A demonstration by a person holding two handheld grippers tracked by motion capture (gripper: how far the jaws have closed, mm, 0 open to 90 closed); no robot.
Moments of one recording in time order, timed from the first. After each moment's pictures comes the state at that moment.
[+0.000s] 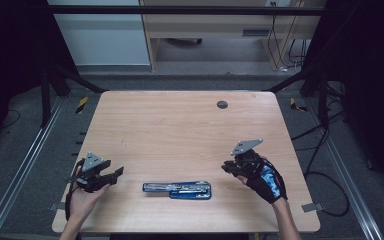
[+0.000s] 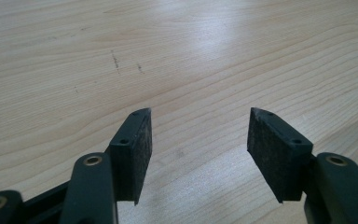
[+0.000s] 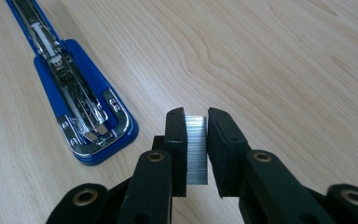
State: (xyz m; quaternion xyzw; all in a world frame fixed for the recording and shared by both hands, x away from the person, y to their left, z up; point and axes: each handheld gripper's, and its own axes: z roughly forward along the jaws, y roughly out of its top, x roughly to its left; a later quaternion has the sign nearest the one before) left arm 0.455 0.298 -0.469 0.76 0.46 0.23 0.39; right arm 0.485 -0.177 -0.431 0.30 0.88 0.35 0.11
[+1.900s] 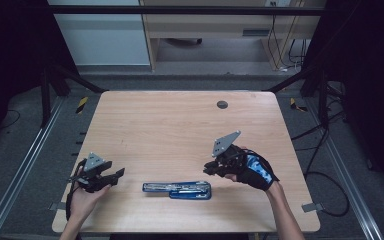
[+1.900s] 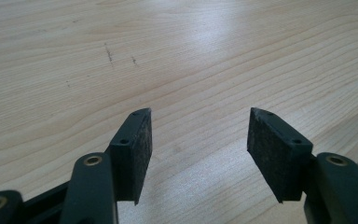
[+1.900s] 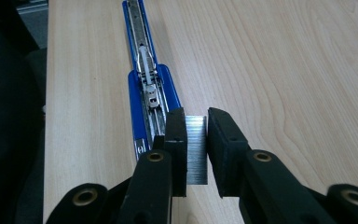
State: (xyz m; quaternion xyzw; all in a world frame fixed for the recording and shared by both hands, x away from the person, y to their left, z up) left arm 0.457 0.297 -0.474 0.77 0.46 0.22 0.38; right arm 0.491 -0.129 -0.397 0.12 0.93 0.35 0.04
